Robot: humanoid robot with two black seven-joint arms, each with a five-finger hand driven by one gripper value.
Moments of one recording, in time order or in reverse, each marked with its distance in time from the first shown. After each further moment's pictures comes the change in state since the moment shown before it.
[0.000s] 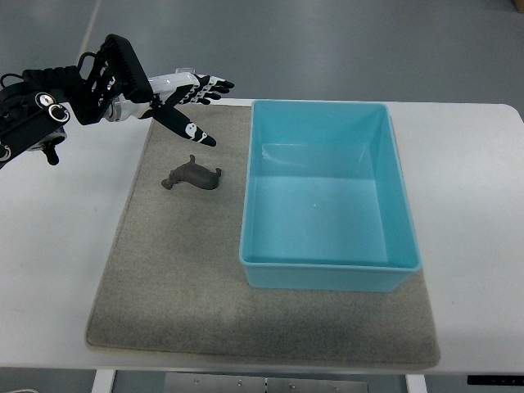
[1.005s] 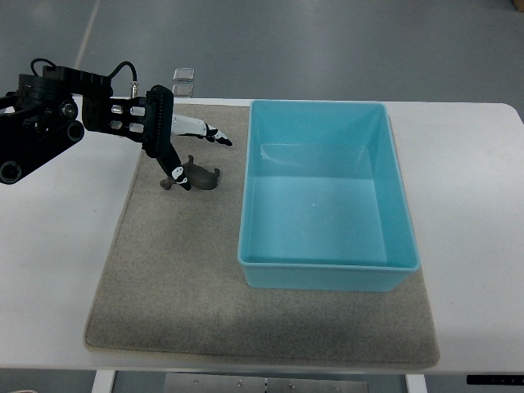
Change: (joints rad) left arm -0.044 0.017 0.051 -0.105 0.542 -0.113 -0.002; right arm 0.000 0.000 0.000 0.000 0.001 0.000 0.000
